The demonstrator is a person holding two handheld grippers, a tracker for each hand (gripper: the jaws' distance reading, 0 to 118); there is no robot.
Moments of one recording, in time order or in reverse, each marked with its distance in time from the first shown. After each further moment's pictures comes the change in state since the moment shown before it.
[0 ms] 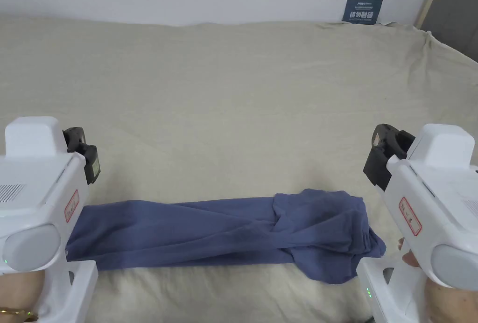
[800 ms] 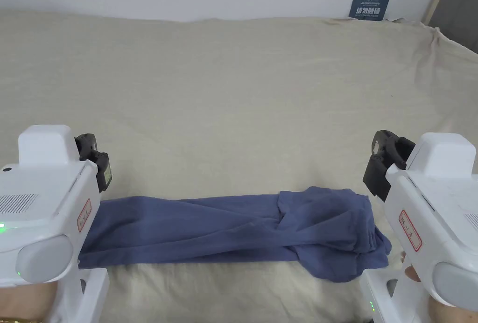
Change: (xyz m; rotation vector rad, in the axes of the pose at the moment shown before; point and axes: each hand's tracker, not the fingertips) left arm 0.007 -0.009 0.005 -0.017 -0.010 0.012; right arm -0.012 -0.005 0.009 -0.012 0.016 0.037
